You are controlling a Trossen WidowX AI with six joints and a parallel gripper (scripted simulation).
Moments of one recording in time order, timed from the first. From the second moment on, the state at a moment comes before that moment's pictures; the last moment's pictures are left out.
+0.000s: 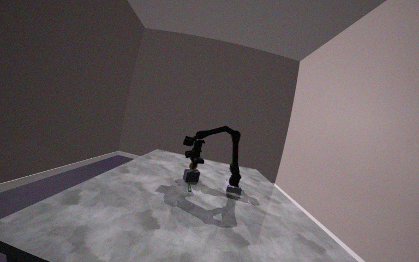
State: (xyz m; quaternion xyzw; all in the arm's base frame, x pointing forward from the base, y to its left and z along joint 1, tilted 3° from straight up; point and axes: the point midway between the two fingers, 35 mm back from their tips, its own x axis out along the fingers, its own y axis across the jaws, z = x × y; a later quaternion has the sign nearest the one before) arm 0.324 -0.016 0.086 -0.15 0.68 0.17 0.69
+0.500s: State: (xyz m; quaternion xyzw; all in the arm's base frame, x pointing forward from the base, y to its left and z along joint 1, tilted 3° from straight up) arm 0.324 -0.016 0.084 -0.15 0.68 0.17 0.69
